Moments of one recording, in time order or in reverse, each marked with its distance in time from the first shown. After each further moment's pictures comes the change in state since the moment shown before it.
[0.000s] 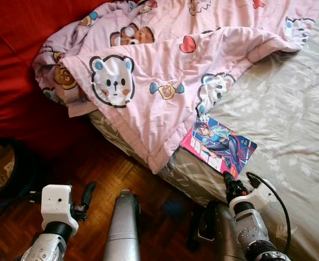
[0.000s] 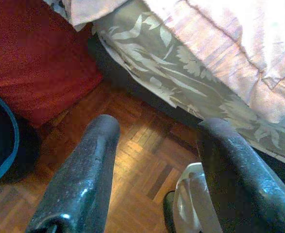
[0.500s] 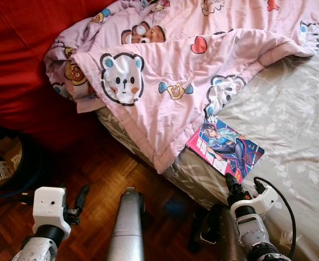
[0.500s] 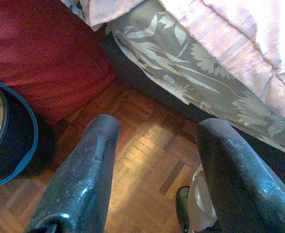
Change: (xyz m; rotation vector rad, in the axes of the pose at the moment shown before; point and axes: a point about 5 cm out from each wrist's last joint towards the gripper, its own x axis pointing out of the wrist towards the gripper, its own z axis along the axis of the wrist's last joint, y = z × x) left arm -0.011 0.009 0.007 0.048 0.000 0.001; right arm -0.001 -0.001 -0.004 0.117 0.011 0.014
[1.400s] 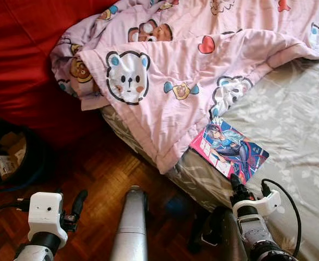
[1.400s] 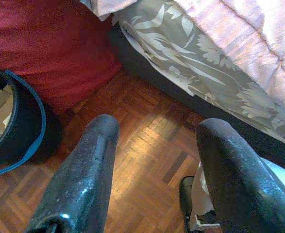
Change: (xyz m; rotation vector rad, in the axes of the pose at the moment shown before) left arm -0.012 -0.001 0.004 0.010 0.023 0.004; right arm 0.000 -0.004 0.004 0.162 -0.015 0.003
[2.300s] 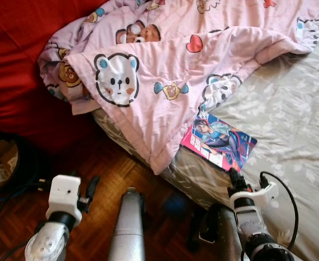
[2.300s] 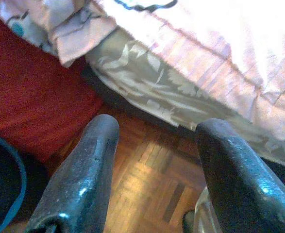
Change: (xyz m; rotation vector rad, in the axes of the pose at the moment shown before) left arm 0.053 -0.014 0.003 0.075 -0.095 -0.038; right arm 0.017 0.033 0.016 -0.002 -0.127 0.109
